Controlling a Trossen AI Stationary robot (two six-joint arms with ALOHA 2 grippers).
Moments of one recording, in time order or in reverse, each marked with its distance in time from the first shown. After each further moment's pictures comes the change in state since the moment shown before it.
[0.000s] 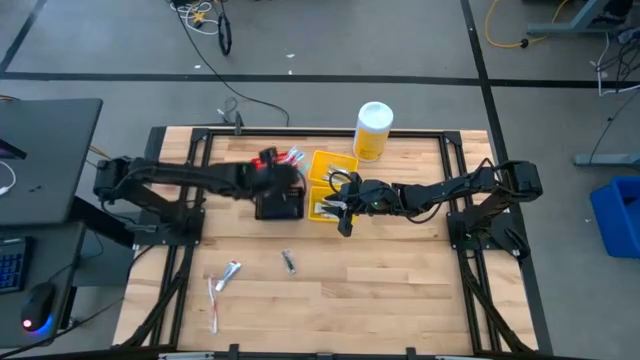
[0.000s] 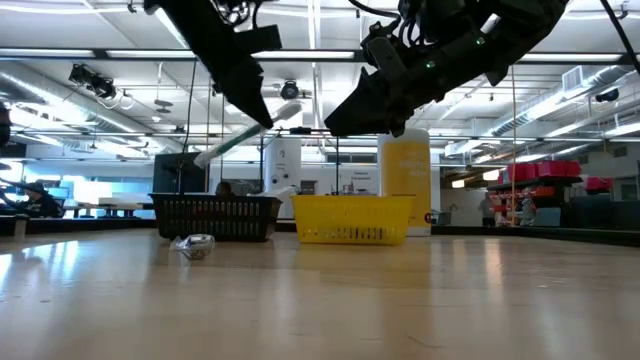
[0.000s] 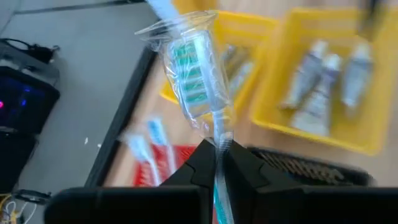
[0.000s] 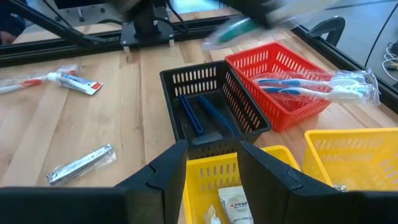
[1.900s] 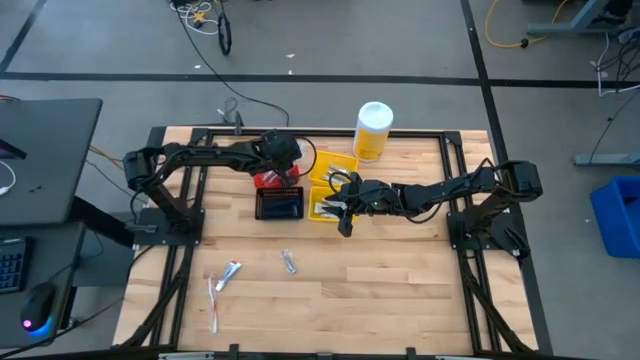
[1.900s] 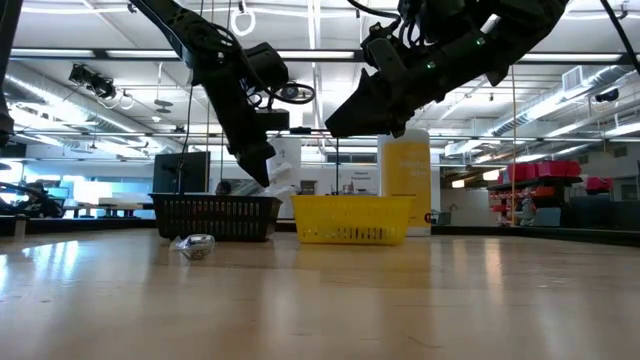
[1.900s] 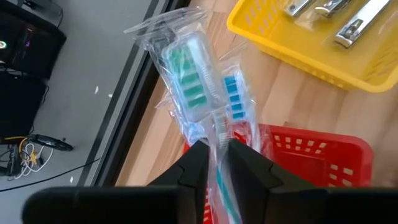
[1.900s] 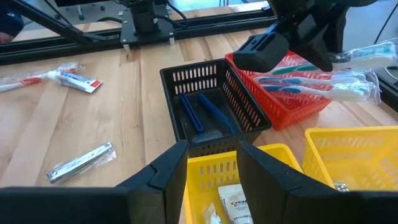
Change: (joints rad) left arm 0.337 0.243 0.000 0.130 0.106 0.154; right arm 0.000 0.000 0.000 -0.007 -0.001 0.000
